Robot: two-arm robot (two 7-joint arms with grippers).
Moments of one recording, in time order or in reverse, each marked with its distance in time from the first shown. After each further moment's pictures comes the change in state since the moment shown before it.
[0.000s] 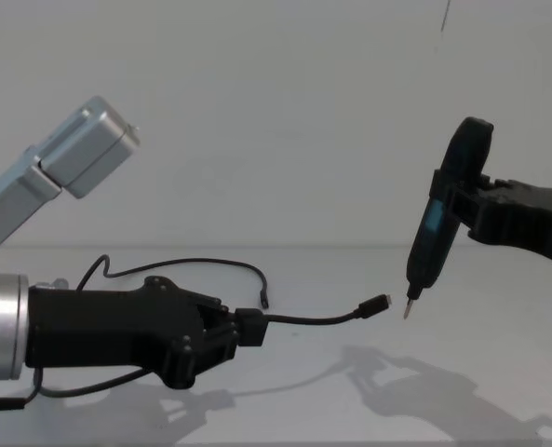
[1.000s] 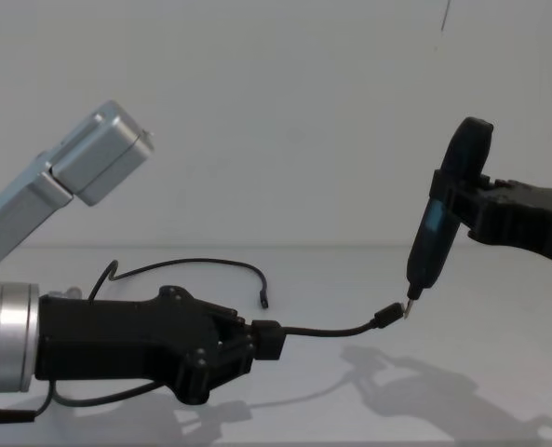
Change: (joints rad) left arm 0.009 0.003 0.019 -0.025 -0.006 0.007 -0.010; right arm 0.000 0.000 0.000 0.000 0.000 0.000 0.000
